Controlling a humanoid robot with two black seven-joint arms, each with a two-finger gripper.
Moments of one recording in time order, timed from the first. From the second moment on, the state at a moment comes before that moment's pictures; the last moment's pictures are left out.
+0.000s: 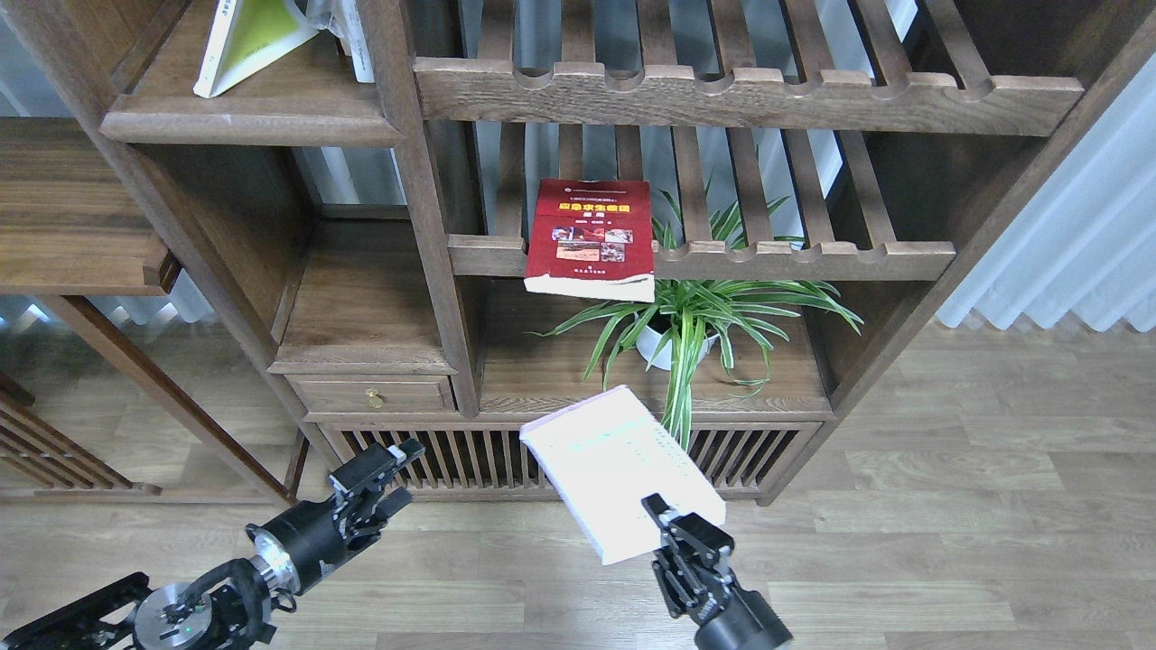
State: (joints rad) left arm -0.25 0.32 -0.52 -0.98 -0.72 -0.49 0.27; right arm -0.29 0.01 0.99 1.17 0.35 0.58 -0.19
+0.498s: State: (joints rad) left arm -0.24 0.27 -0.45 -1.03 -0.74 -0.49 0.28; right arm -0.28 0.02 0.88 1.16 0.36 0.58 -0.24
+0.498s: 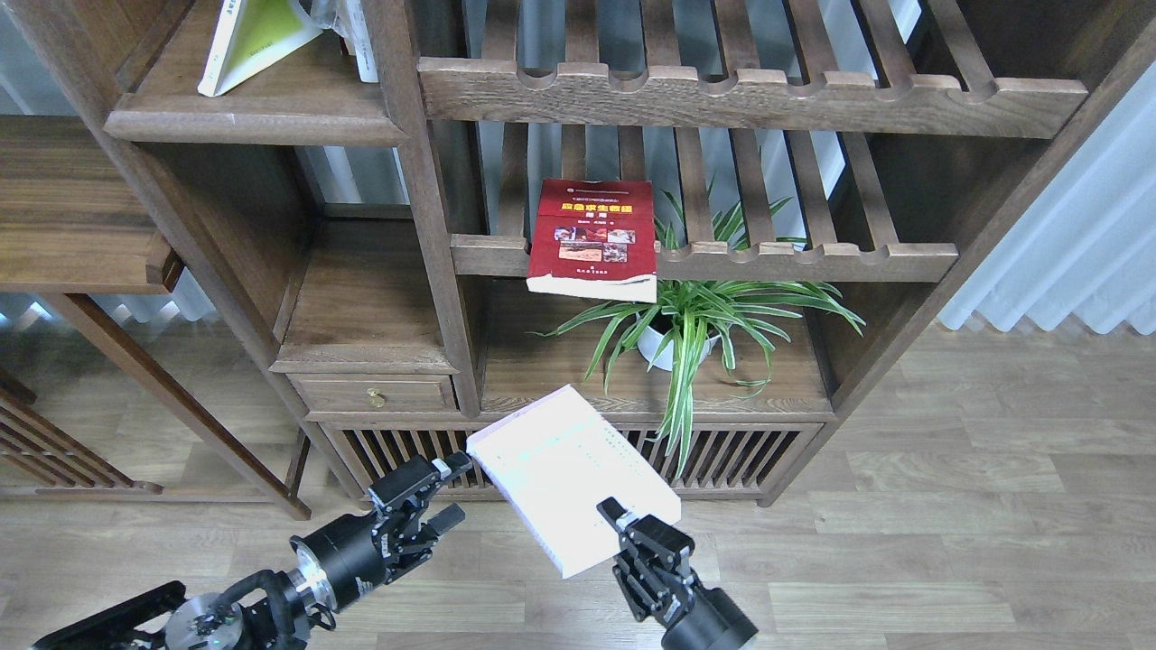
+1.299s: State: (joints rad) left arm -0.25 0.18 -0.41 -0.97 -0.73 -0.49 0.28; right arm -0.33 0.02 0.82 1.17 0.34 0.58 -0.26
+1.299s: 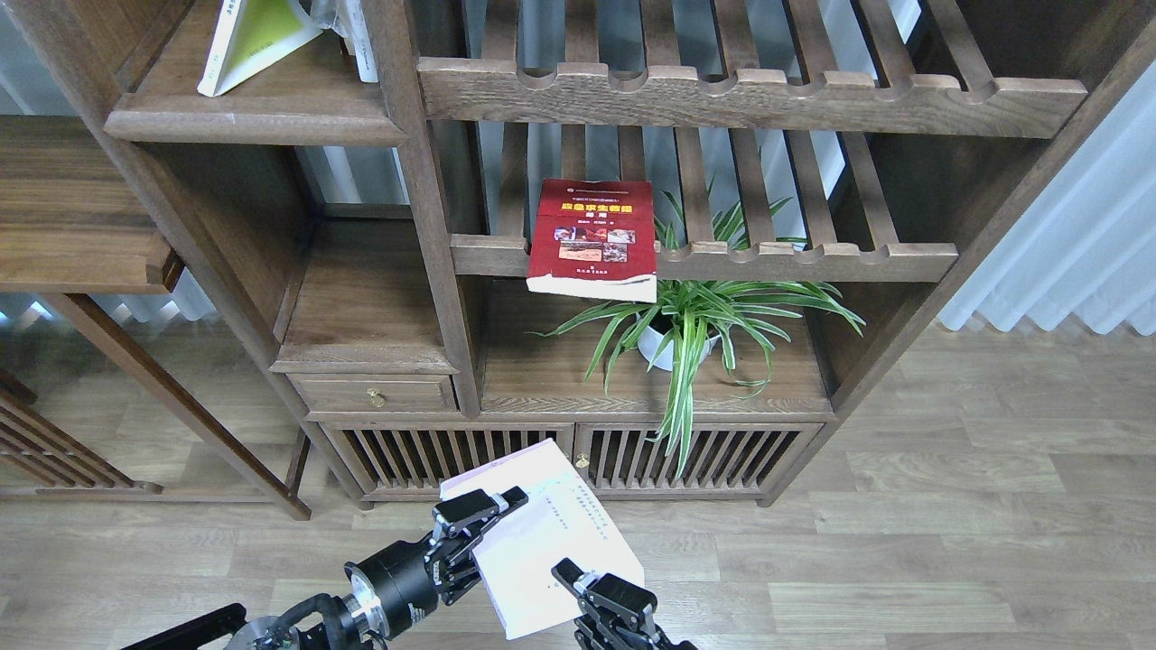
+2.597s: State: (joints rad) left arm -0.89 1.36 -0.56 -1.36 -0.70 -0.49 0.27; right arm -0.23 -0.08 0.96 1.14 0.28 0.58 -0.25
